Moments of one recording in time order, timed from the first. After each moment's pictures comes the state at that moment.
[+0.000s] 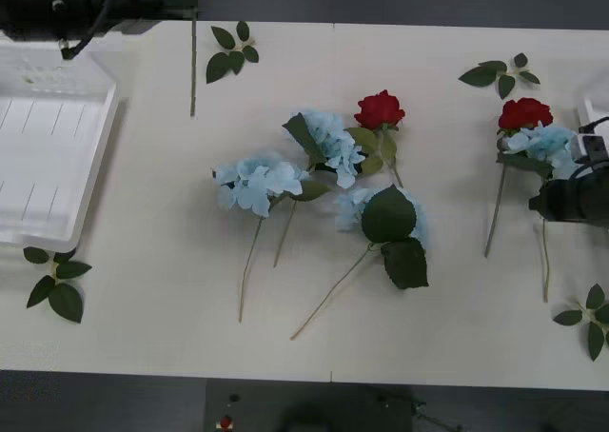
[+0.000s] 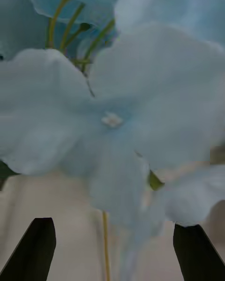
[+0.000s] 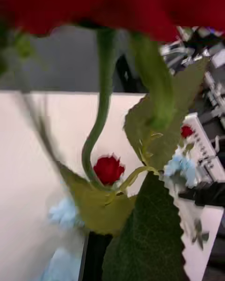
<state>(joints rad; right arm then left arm) -0.31 -0.89 0.23 -1.46 -0.73 1.01 1.26 -0.88 0.84 -0.29 -1.26 1.87 0.91 -1.87</state>
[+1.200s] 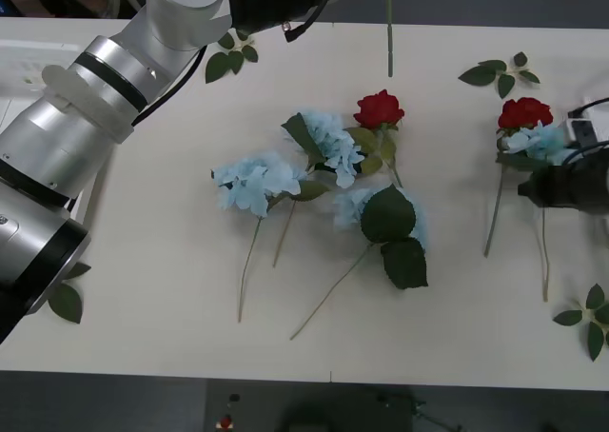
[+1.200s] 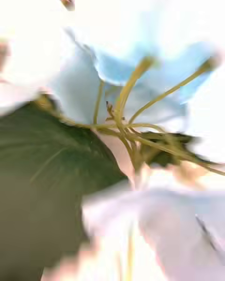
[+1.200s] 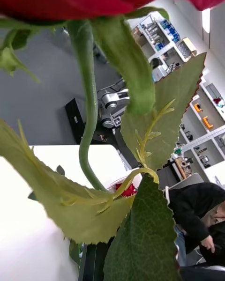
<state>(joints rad) -0.37 -0.93 0.27 -1.45 -0.81 0.98 1.32 -1.08 0.38 -0.45 -1.16 1.66 0.49 -1.70</state>
